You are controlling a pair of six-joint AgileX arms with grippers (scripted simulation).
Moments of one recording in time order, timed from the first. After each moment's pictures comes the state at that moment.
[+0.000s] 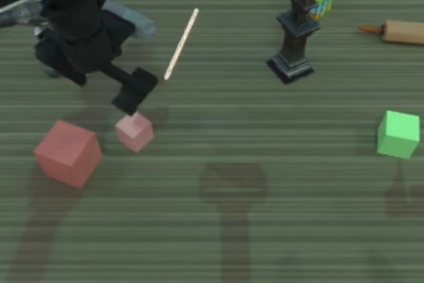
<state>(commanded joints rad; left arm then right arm) -0.32 2.03 1.65 -1.08 0.00 0.32 0.00 0.00 0.00 0.00 0.00 0.00</state>
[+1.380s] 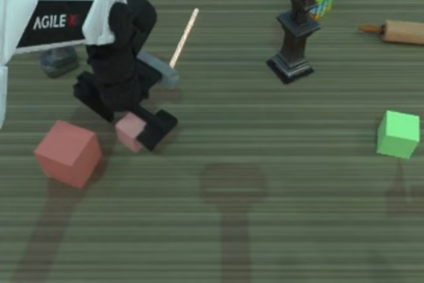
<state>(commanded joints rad) -0.35 2.32 1.63 -0.88 0.00 0.35 0.00 0.00 0.00 0.00 0.00 0.00</state>
